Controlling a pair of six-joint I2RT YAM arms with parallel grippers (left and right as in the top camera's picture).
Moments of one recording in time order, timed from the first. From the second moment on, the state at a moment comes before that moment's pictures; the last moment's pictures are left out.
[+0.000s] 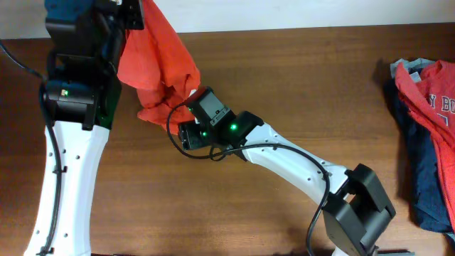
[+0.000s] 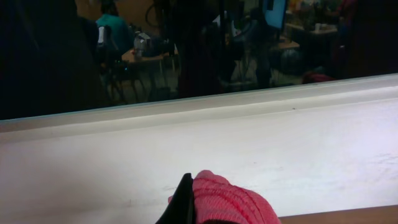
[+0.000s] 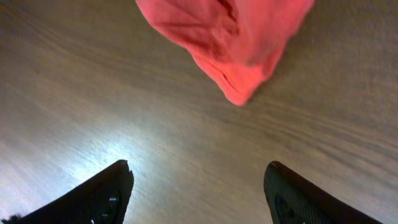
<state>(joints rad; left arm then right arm) -0.16 1.56 1.84 -0.33 -0.13 0.08 0.77 1.87 1.48 -0.53 -0.11 0.53</state>
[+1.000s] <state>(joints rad) -0.21 1.44 1.84 -0.35 -0.13 0.05 0.70 2.09 1.48 -0.16 0.05 0.55</state>
